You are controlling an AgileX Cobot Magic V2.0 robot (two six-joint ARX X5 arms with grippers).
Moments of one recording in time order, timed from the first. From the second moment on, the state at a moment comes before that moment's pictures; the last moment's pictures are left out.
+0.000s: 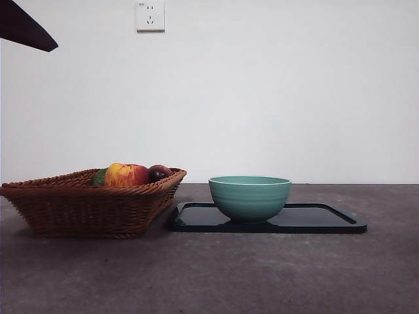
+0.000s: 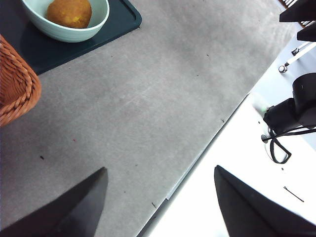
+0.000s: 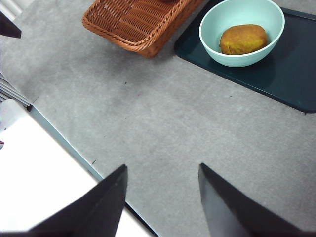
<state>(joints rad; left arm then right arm) -0.55 0.82 0.85 -0.77 0.52 -0.09 0.44 0.60 0.84 -0.95 -0.39 0.10</state>
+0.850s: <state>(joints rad) -0.55 0.82 0.85 -0.72 0.52 -0.10 0.44 0.60 0.84 -0.95 -0.39 0.10</state>
